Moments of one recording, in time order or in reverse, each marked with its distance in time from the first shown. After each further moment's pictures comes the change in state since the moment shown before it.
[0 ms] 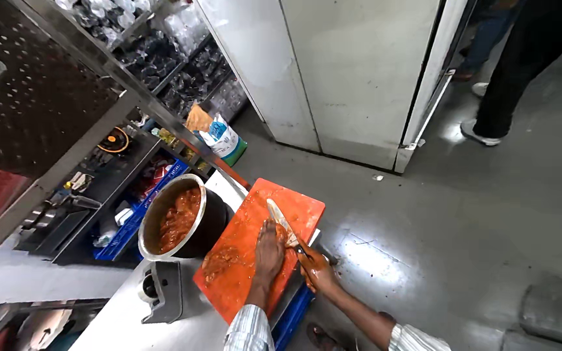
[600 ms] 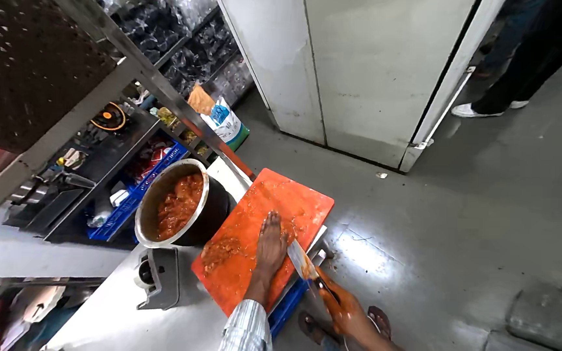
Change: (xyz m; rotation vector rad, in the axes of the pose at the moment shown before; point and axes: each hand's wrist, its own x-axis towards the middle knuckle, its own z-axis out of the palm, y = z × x) left_hand 0.000 -0.005 -0.003 -0.016 0.011 0.068; right_hand -0.077 0.010 -0.016 -0.263 -0.070 0.028
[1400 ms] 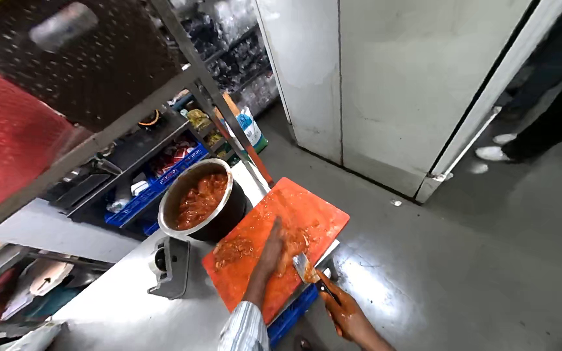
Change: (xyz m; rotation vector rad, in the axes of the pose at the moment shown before) left_hand -0.008 -0.007 -0.045 -0.632 -0.039 -0.217; right_hand 0.022 -0.002 -0.009 -0.005 -0.125 -0.008
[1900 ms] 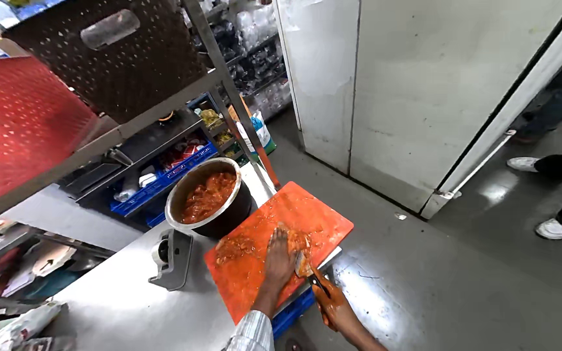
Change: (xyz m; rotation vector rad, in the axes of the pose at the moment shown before) left_hand -0.010 -0.021 0.043 0.614 0.079 -0.103; right_hand 0.029 -0.005 0.007 0.034 0.008 -0.050
